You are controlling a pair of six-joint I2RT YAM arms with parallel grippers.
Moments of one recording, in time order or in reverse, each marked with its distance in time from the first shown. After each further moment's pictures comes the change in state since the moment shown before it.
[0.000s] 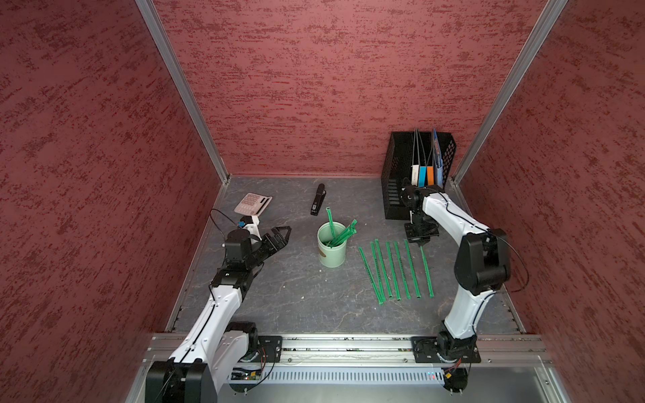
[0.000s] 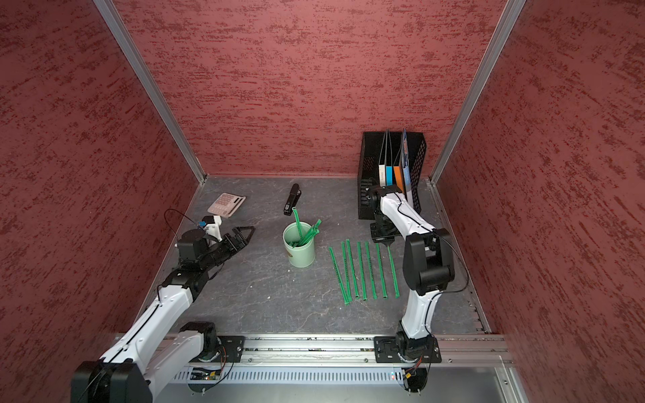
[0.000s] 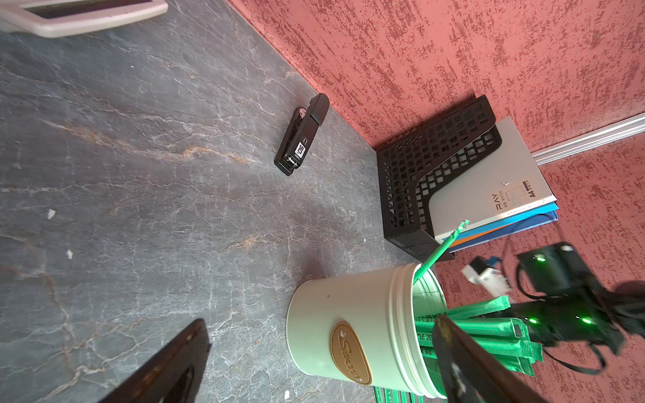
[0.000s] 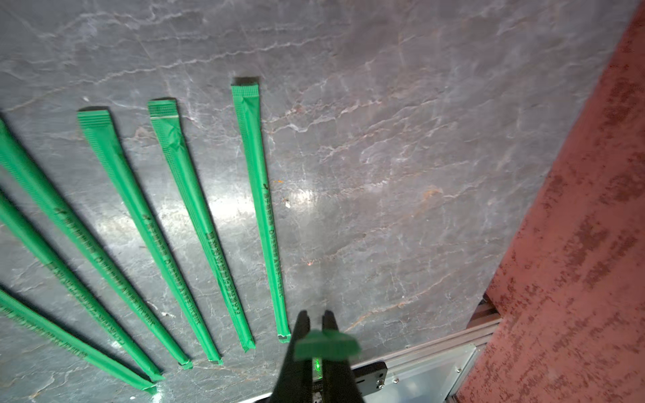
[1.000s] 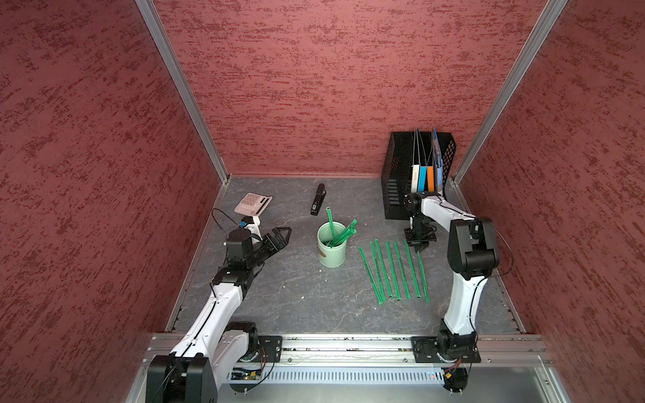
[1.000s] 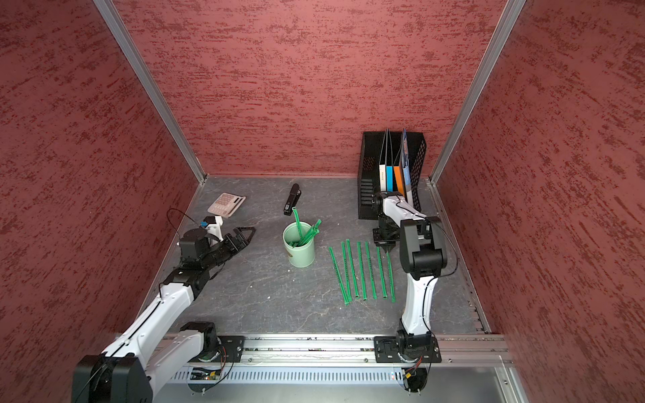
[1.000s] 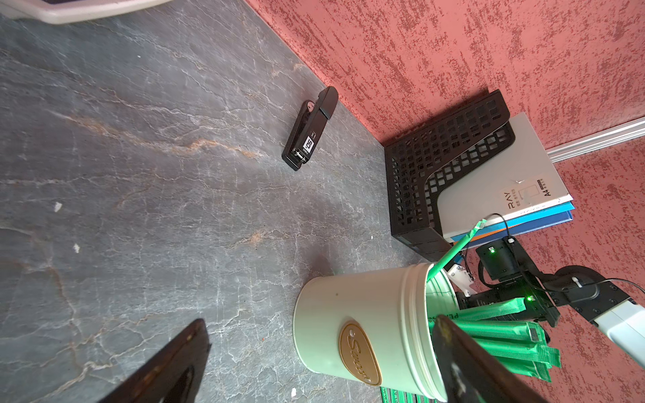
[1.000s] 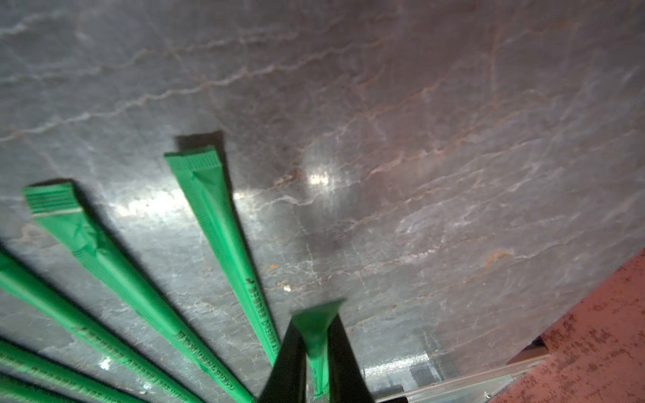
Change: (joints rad) left arm 0.000 0.029 0.001 -0.004 -0.003 0.008; right arm -0.085 0.138 -0.036 0.108 -0.074 -0.037
